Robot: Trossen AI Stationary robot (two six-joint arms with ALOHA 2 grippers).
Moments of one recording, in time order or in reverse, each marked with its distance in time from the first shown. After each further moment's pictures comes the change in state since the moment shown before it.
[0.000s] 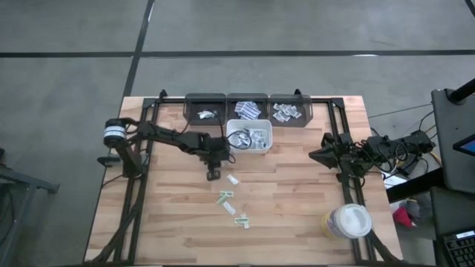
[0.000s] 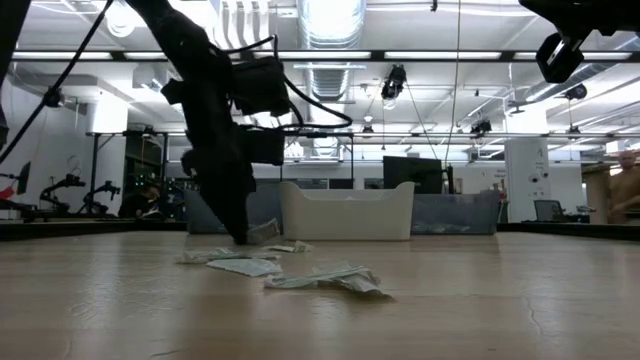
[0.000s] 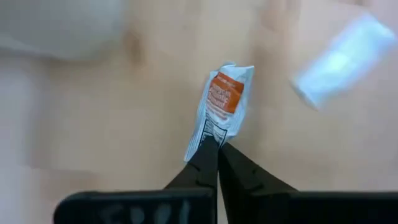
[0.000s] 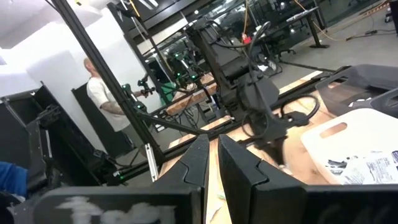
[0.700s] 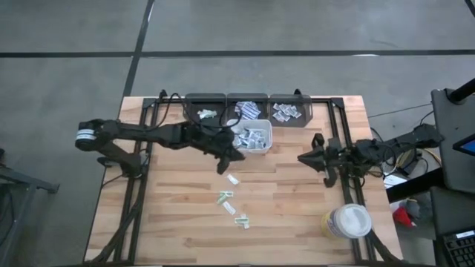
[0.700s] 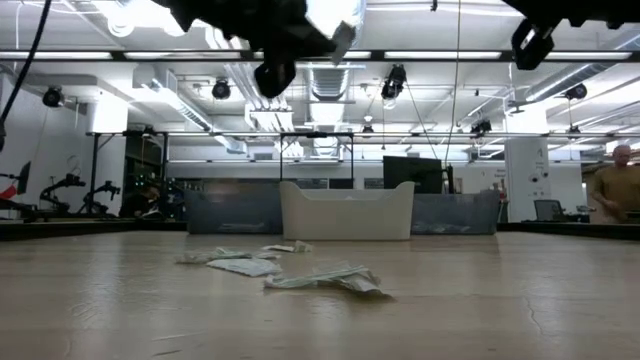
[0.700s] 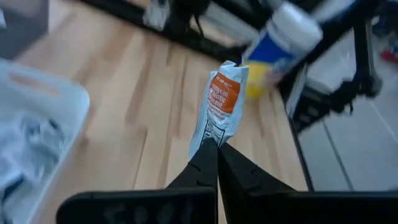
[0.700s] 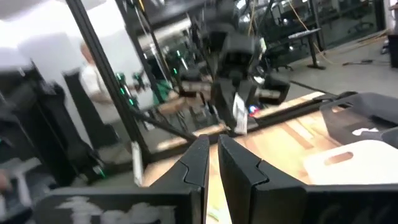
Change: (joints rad) left arm -0.055 -0.378 0.111 0.350 0.186 -0.362; right arm 0.000 0.271 0.005 0.293 -0.001 -0.146
